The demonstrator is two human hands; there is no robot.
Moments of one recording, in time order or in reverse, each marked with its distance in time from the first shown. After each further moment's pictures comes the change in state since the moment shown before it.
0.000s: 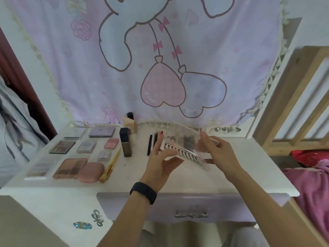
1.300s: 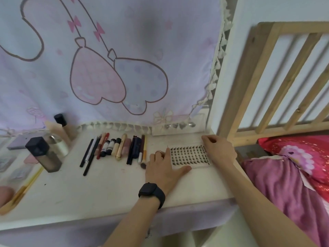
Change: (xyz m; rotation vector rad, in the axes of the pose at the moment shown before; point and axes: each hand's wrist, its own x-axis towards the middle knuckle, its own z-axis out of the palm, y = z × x) left_hand 0.108 -0.171 0.092 1.847 0.143 0.128; right_hand 0.128 0.151 -0.164 -0.636 0.451 0.176
